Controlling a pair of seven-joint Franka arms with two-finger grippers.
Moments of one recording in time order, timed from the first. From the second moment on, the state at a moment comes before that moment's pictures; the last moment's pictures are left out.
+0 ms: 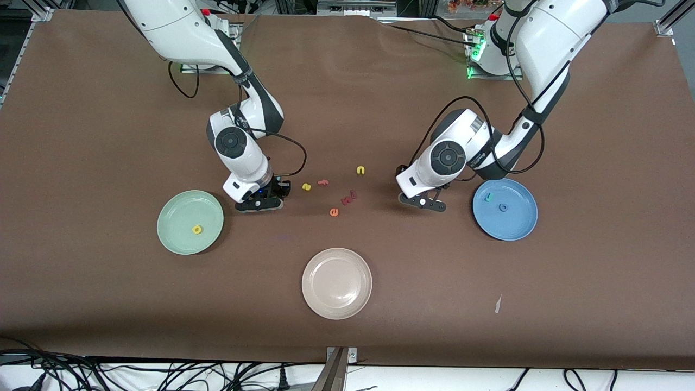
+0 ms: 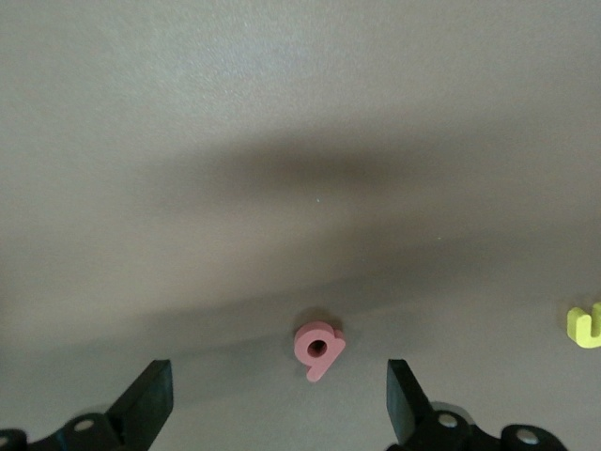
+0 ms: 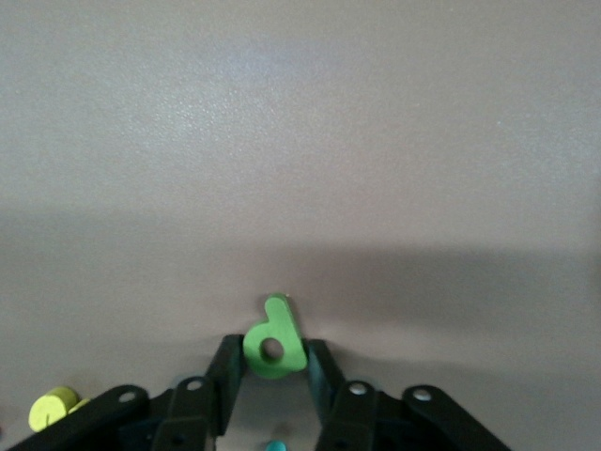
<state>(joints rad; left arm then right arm) -0.01 0.62 -0.55 -1.87 0.23 2.20 -0.45 0.48 0.57 0.01 -2.01 0.04 2.66 0.37</state>
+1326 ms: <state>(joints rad) 0.00 0.65 -0.55 -1.98 0.30 2.39 -0.45 0.13 0.34 0.01 -2.01 0.02 2.34 -0.18</state>
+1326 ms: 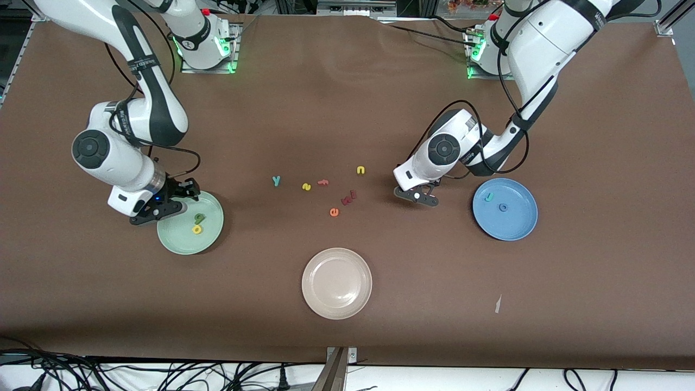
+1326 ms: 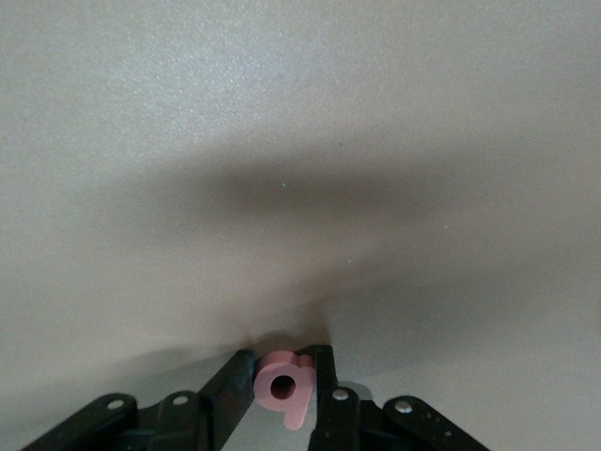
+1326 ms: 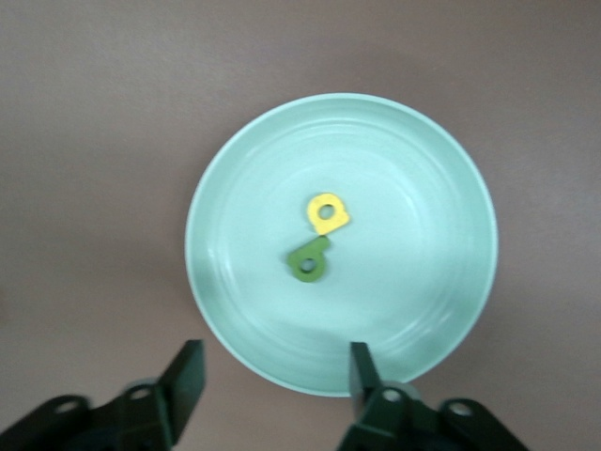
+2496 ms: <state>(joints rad) 0.19 0.55 -0.54 -1.74 0.35 1.91 0.22 0.46 0.42 0.09 -2.19 0.02 2.67 0.46</state>
